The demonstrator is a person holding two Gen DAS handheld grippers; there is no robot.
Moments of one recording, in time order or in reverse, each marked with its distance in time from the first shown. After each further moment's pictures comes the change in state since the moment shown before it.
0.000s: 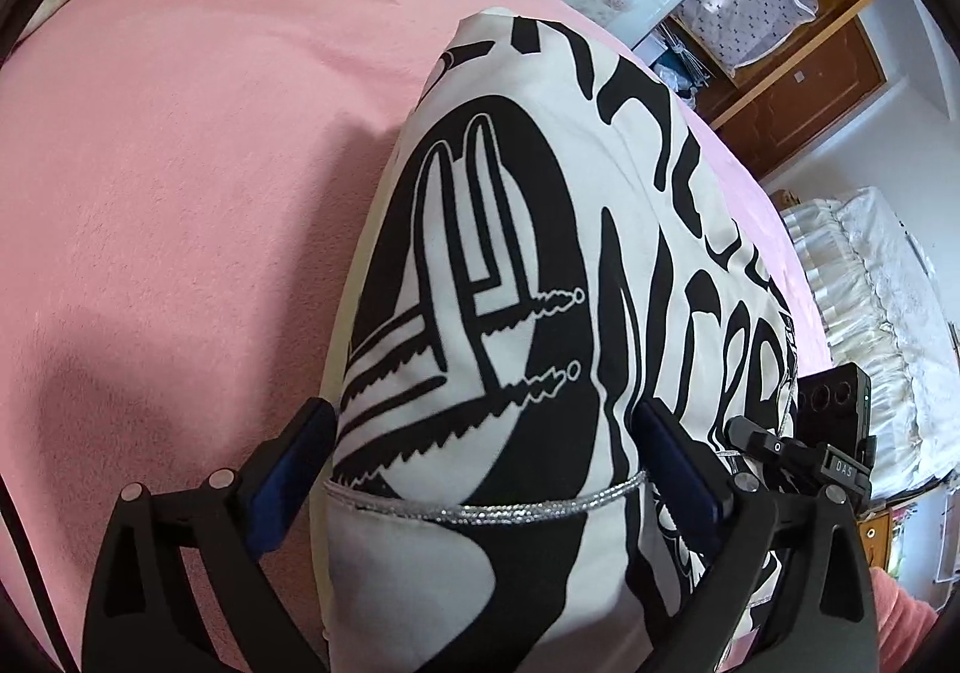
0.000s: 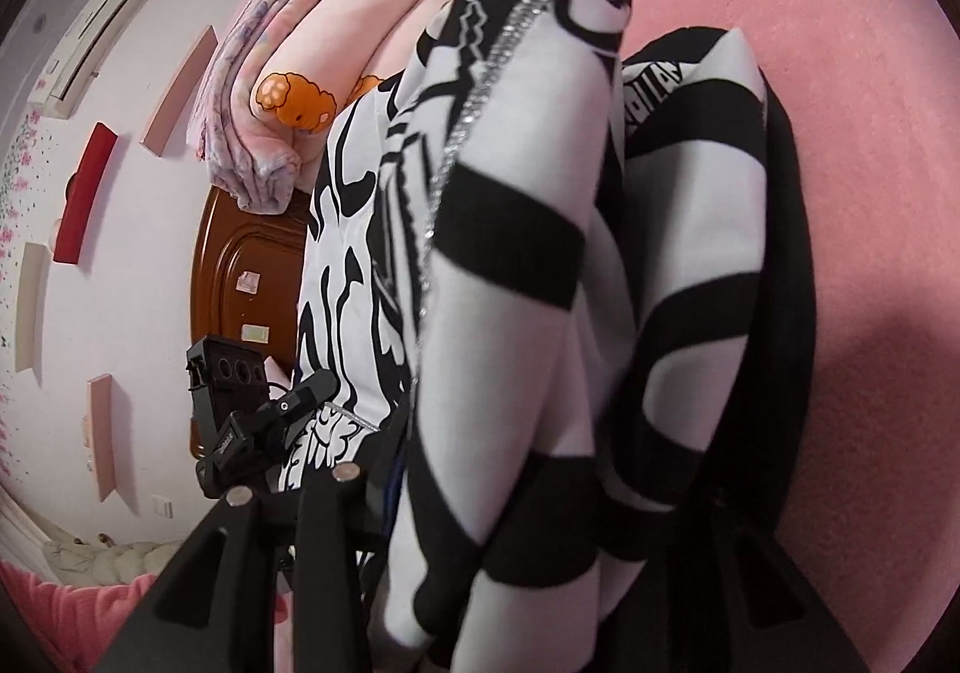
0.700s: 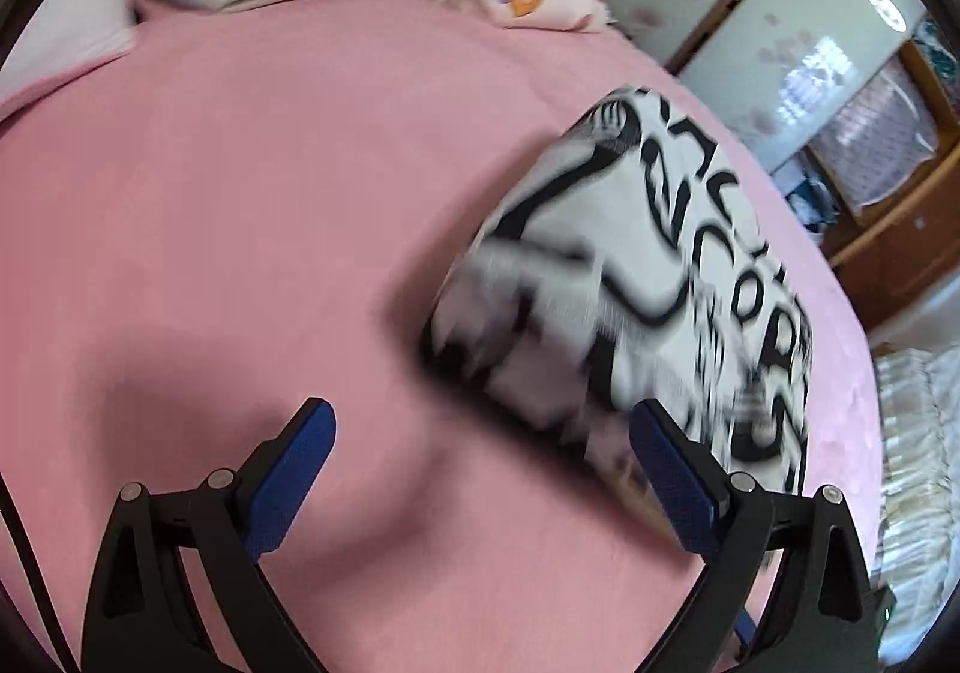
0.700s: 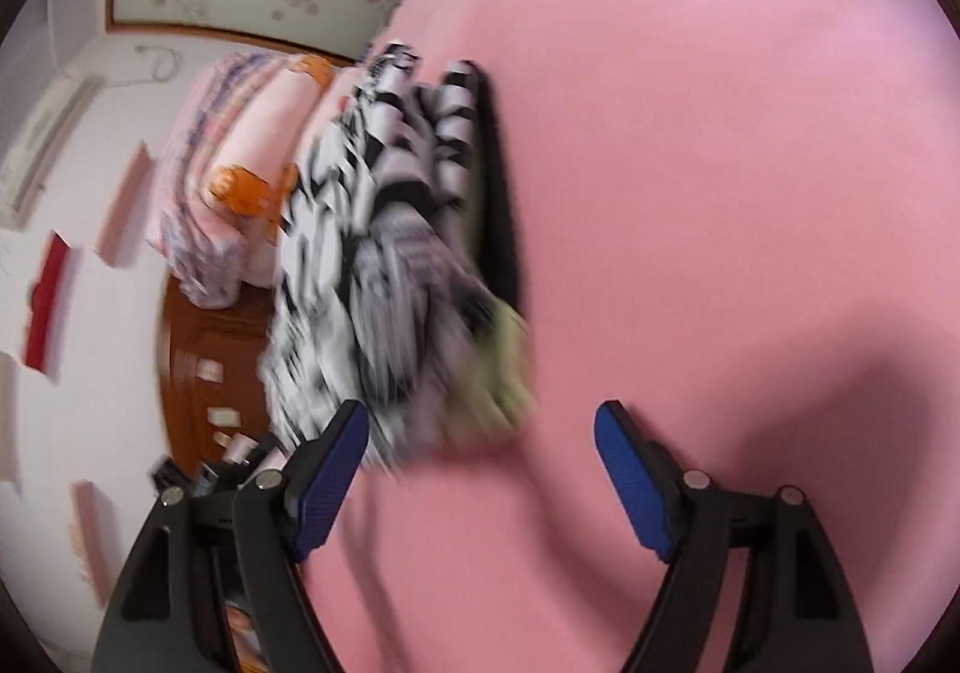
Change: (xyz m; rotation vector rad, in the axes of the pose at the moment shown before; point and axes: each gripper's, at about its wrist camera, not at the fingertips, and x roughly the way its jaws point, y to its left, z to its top) left arm -0.110 -0.048 -0.178 -0.340 -0.233 0.325; right arm -0.126 0.027 -0.172 0.247 -0.225 -0.219
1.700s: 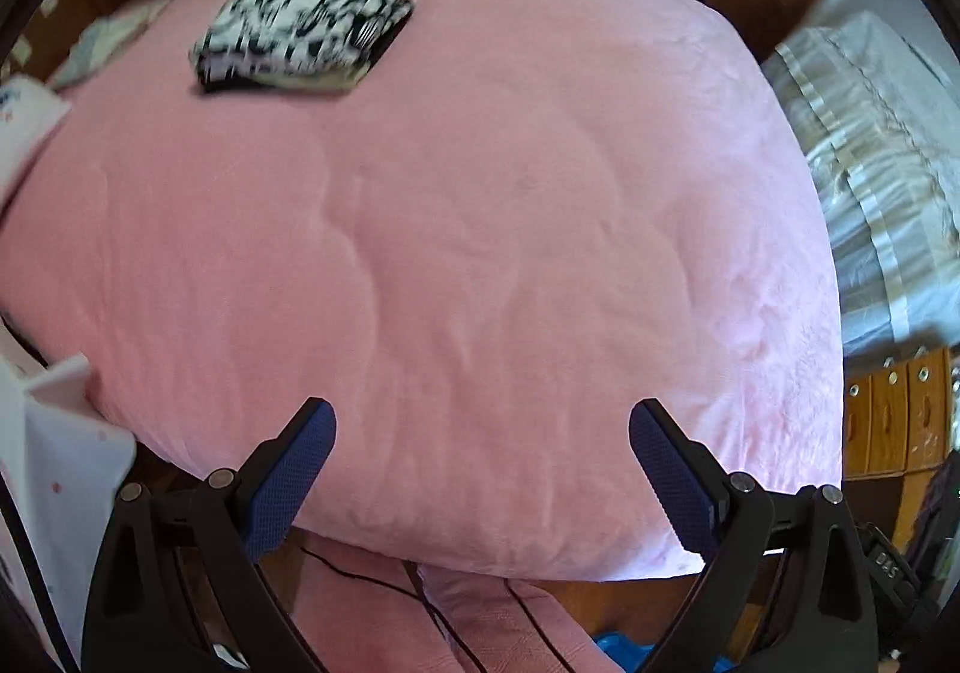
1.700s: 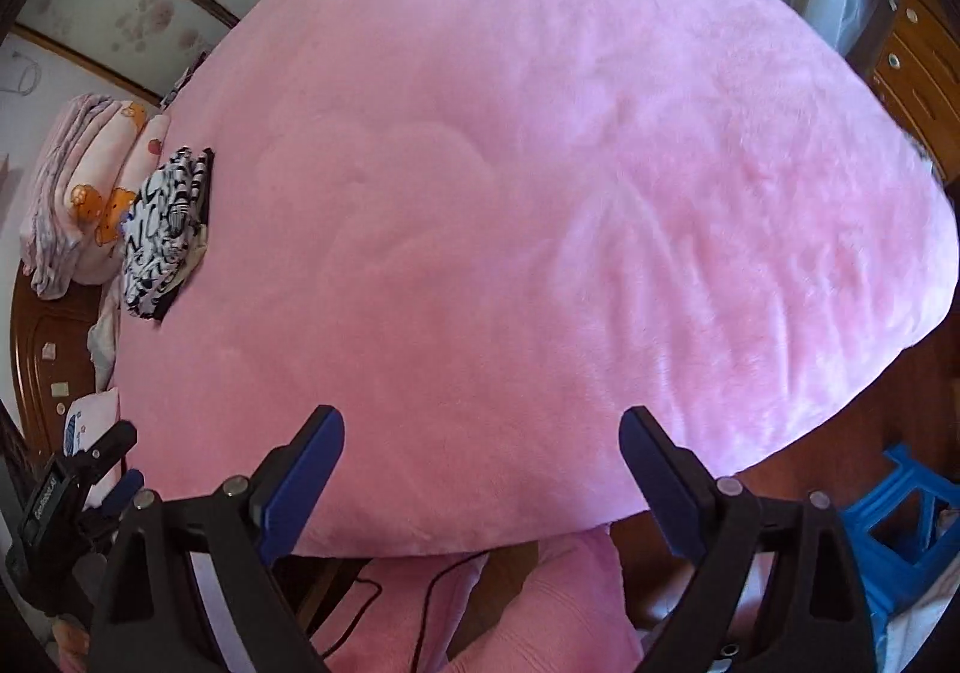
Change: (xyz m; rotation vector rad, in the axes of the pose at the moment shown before) left arm -0.293 -0.243 -0.395 0.517 0.293 0.005; right arm -0.512 -0.125 -0.217 0.075 -0.078 -0.574
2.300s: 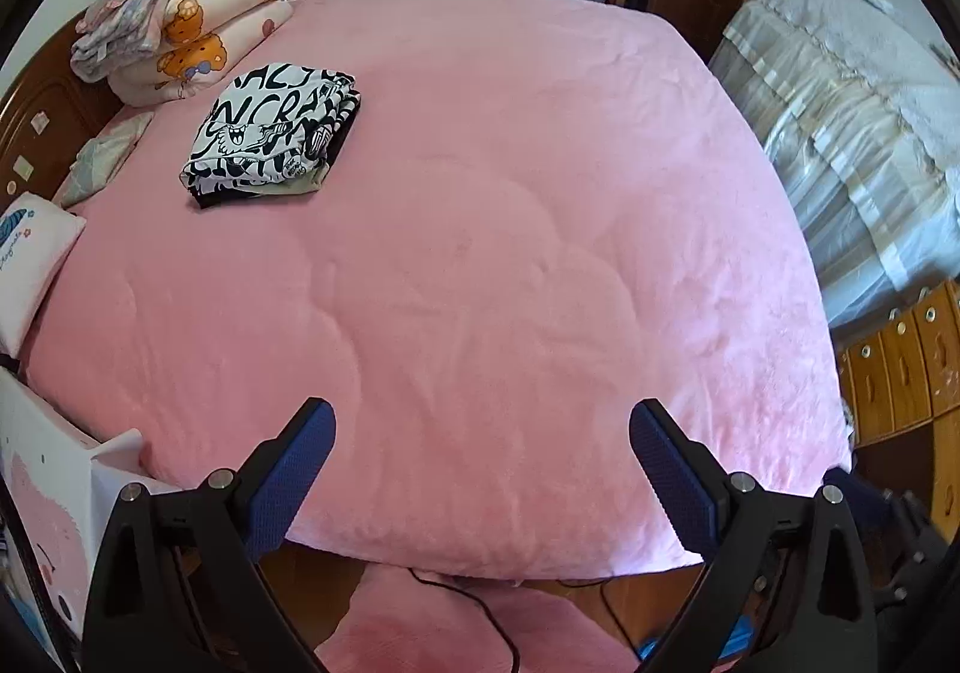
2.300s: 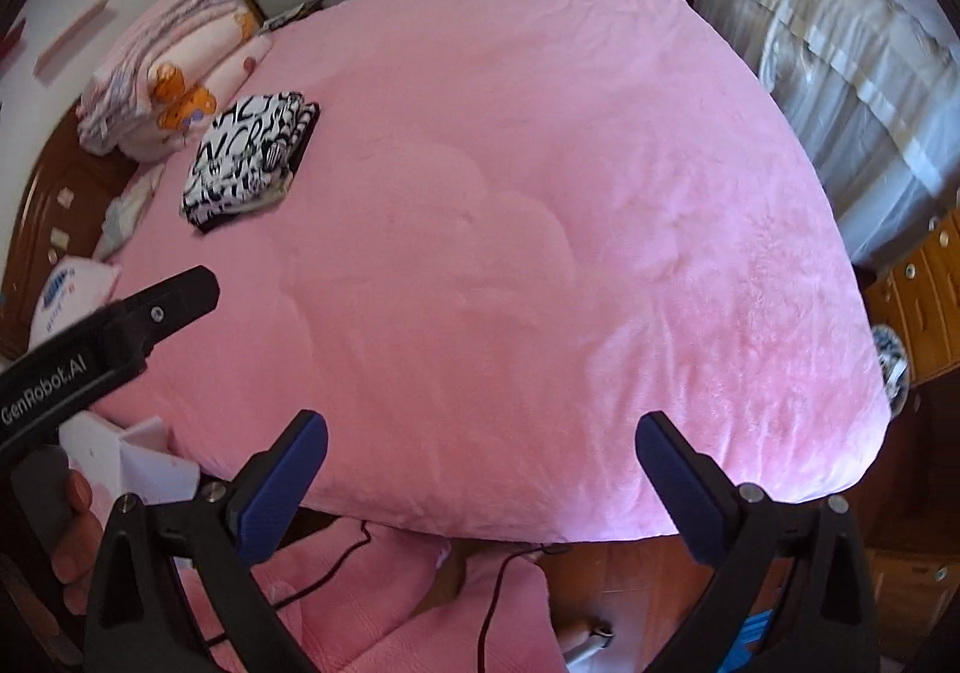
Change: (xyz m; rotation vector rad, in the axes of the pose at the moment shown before) left arm -0.081 -0.081 -0.005 0.166 -0.099 0.066; right arm -0.091 0.101 -0.018 -0.398 -0.093 -0.084
